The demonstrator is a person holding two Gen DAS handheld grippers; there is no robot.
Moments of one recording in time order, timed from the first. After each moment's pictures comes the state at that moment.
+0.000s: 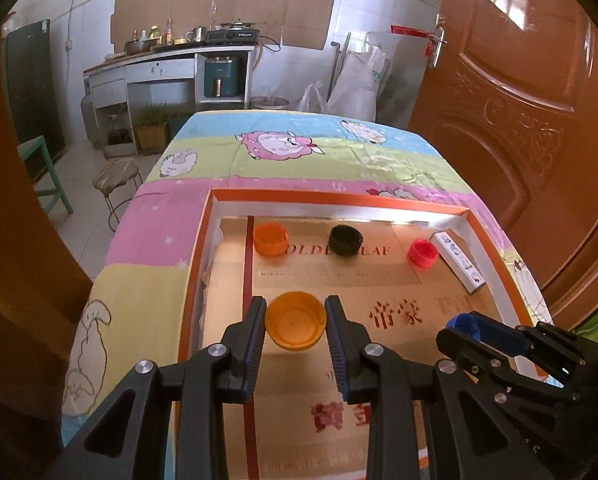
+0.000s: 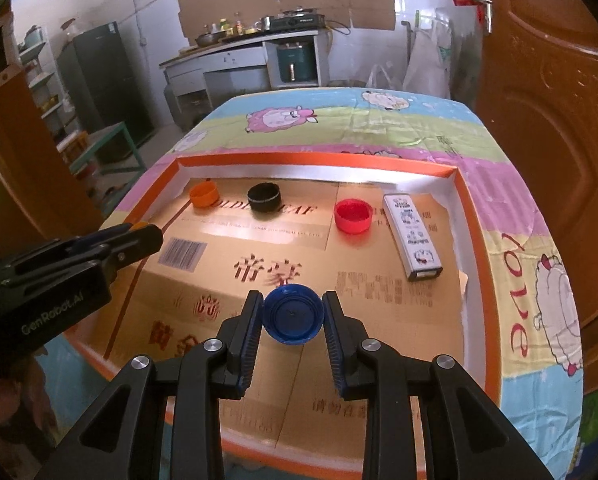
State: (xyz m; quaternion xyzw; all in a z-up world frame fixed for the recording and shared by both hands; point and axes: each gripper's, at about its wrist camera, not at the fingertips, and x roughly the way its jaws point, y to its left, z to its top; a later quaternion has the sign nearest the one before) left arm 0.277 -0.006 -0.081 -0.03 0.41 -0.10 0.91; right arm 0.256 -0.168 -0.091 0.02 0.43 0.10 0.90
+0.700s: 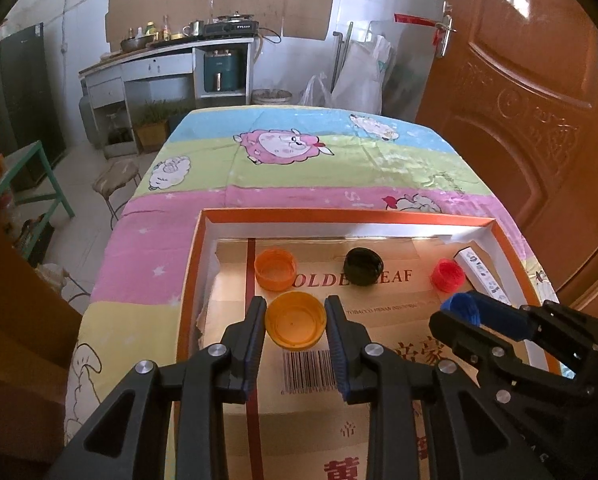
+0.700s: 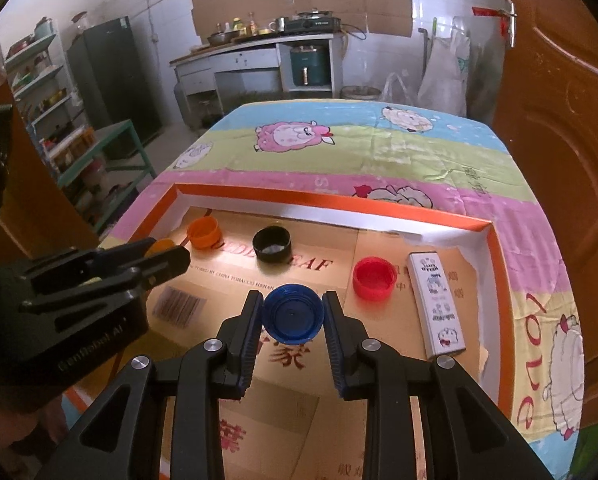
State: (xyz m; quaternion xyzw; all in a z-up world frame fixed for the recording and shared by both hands) left arm 0.320 -0.013 -0.090 -0.01 0.43 -0.10 0.90; right arm 0.307 -0.157 -0.087 0.01 0.42 0.12 0.90
